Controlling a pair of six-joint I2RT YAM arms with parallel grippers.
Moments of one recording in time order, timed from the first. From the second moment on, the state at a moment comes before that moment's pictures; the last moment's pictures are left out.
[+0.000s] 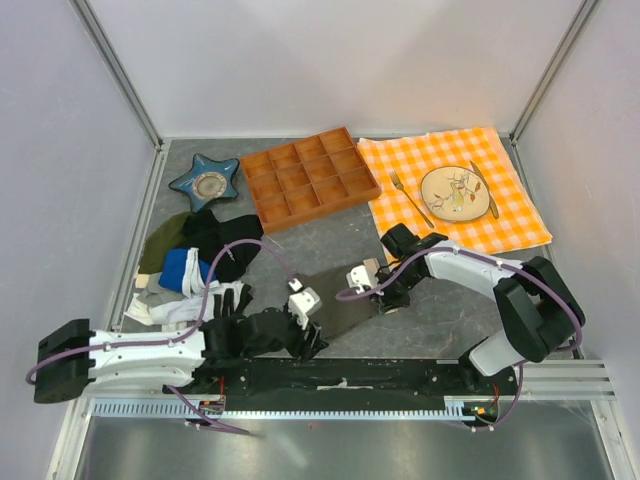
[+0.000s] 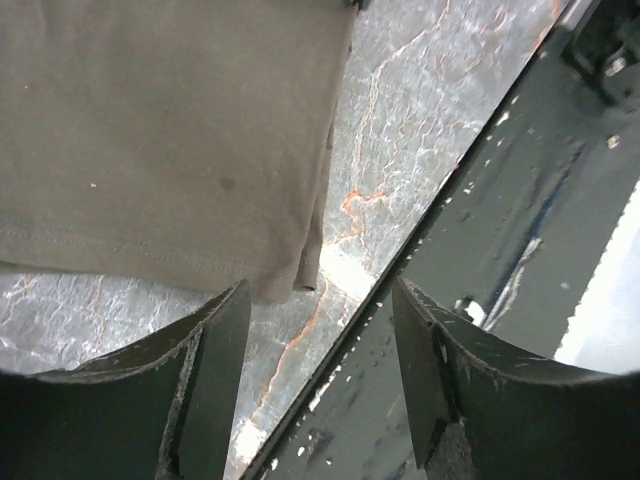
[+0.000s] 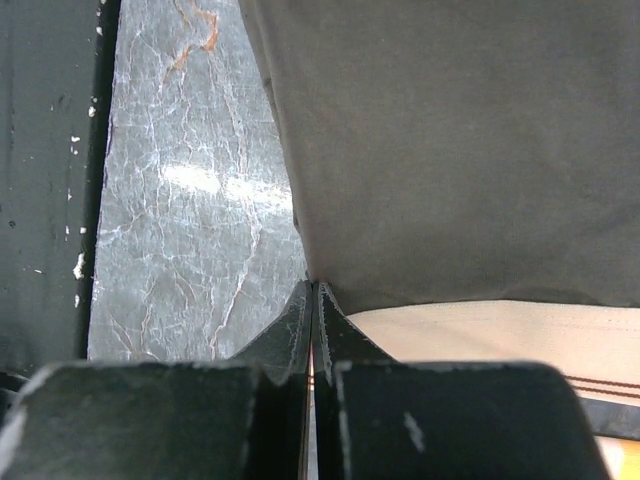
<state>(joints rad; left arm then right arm) -1.26 0.81 0.27 0.03 -0.14 -0.45 0.59 1.51 0.83 -0.73 -0.64 -1.11</state>
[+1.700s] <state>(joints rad) -1.40 1.21 0.51 0.03 -0.28 -0.21 0.51 1.56 0.92 -0.84 -0.75 -1.10</state>
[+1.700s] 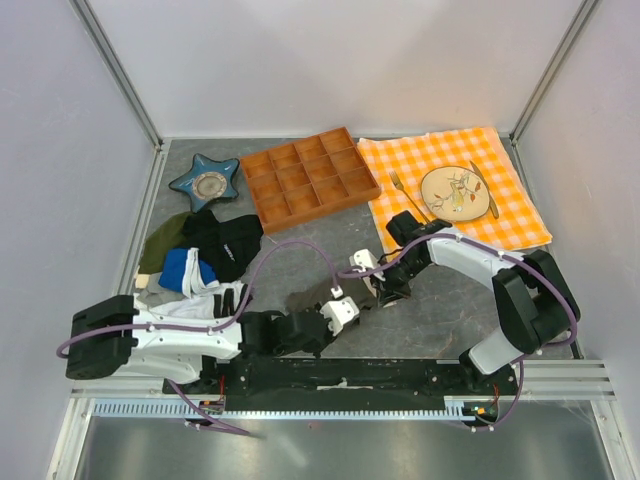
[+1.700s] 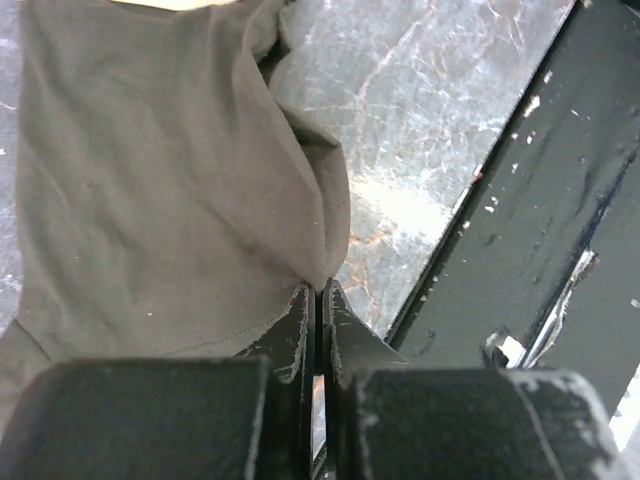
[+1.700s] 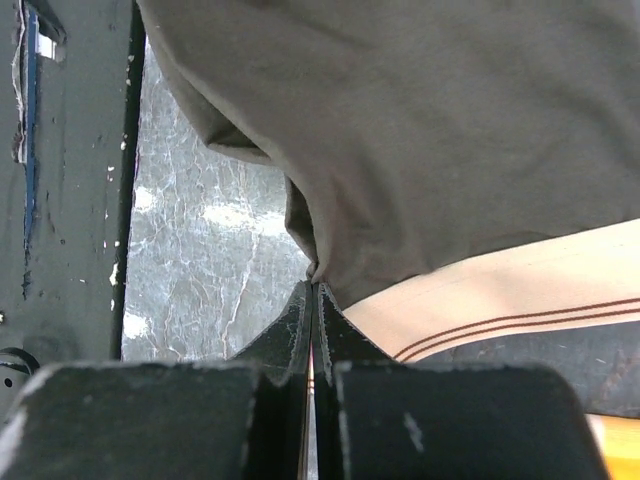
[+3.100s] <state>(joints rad) -0.91 1.09 0.46 -0.07 0.03 -0.37 0.51 1.87 1.37 -0.93 -0.71 -1.06</state>
